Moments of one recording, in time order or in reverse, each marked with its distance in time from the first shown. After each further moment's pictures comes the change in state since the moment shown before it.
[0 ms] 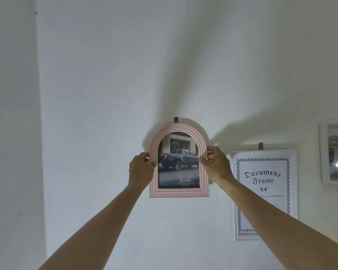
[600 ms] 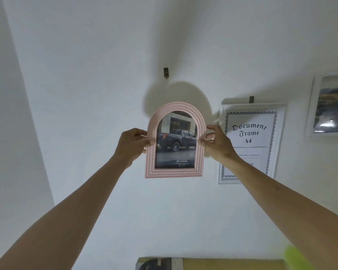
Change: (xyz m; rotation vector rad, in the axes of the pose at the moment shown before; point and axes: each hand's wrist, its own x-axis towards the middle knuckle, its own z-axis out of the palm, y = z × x) left_hand -0.068 -0.013 -0.007 -0.217 -0.193 -0.179; right_hand -0.065 0.048 -0.038 -0.025 -0.201 0.109
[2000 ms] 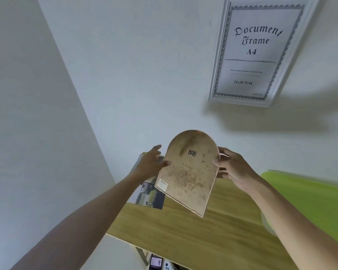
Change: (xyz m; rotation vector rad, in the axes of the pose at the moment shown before) left_hand -0.280 -0.144 0.170 0.317 -0.207 -0.529; right_hand -0.228 0.202 -0.091 0.493 -0.589 0.648
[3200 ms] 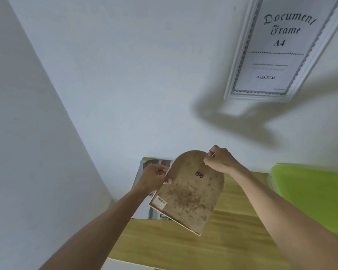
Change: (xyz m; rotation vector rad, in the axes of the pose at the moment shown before) left_hand 0.053 -0.077 -0.043 -0.148 -0.178 0.006; right_hand 0.097 0.009 0.093 -0.822 0.197 0.164
